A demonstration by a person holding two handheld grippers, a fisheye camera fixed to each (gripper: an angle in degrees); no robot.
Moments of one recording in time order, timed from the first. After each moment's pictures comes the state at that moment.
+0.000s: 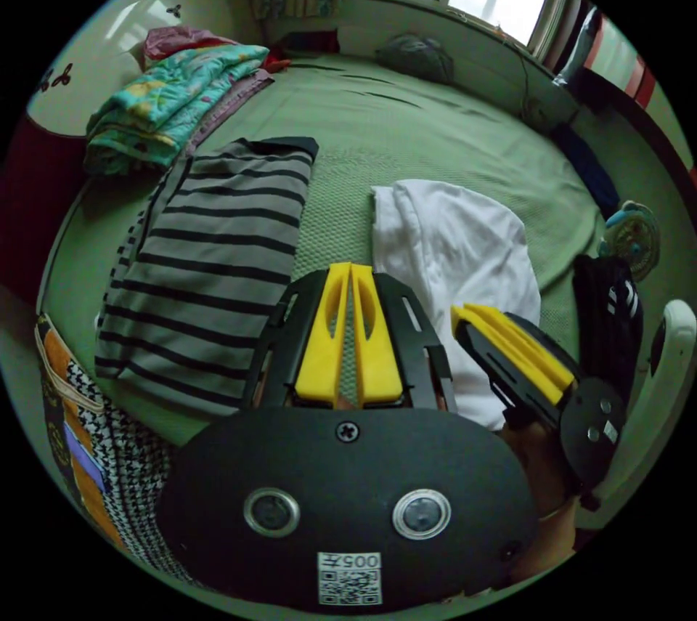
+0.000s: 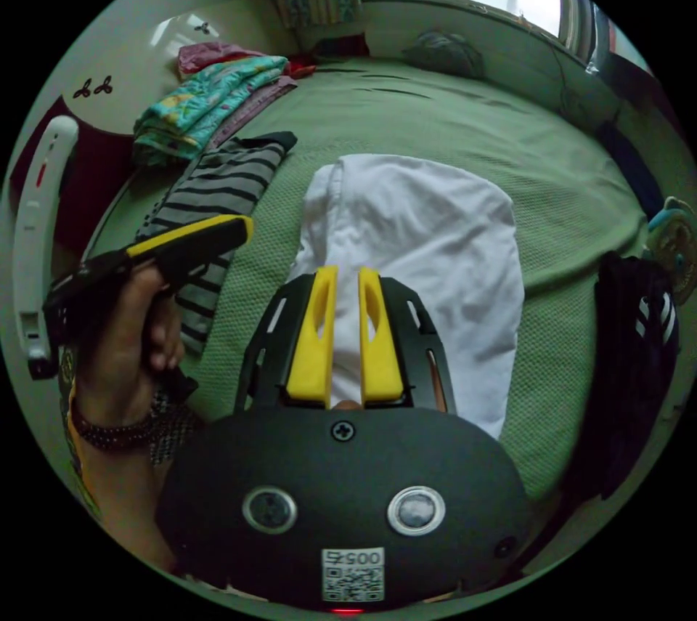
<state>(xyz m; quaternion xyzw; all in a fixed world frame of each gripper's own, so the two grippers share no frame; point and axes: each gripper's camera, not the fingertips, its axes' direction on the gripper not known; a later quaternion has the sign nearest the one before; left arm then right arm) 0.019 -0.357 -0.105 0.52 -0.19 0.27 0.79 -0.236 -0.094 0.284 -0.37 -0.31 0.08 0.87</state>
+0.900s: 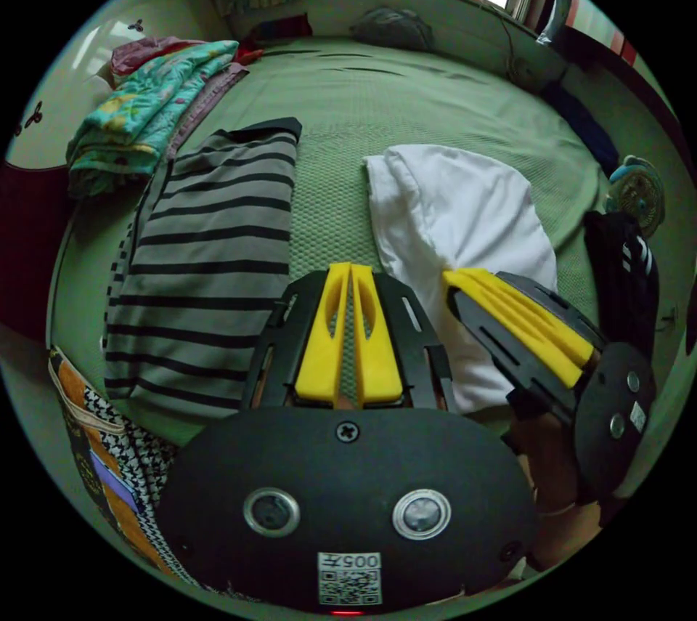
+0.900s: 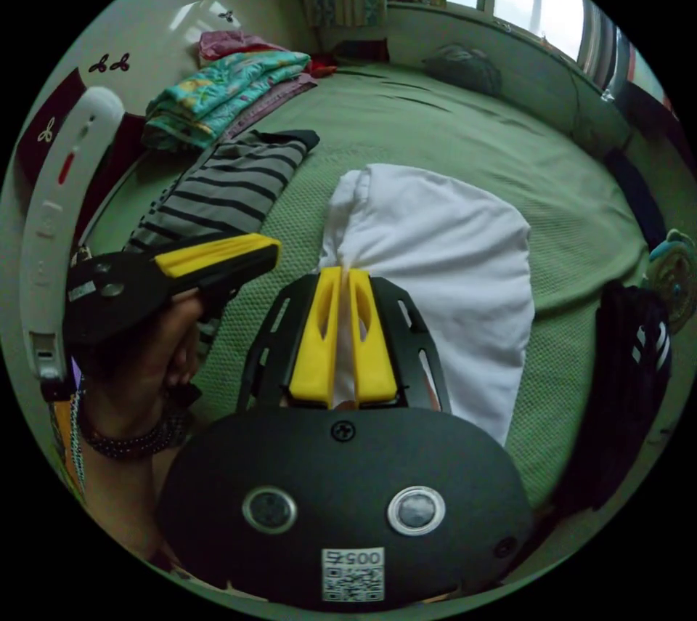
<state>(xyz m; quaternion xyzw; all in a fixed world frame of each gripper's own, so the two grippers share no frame) 0.019 -0.379 -0.090 0.48 -0.25 0.30 0.79 -0.289 -0.105 0.309 -0.36 -0.32 0.04 0.87</state>
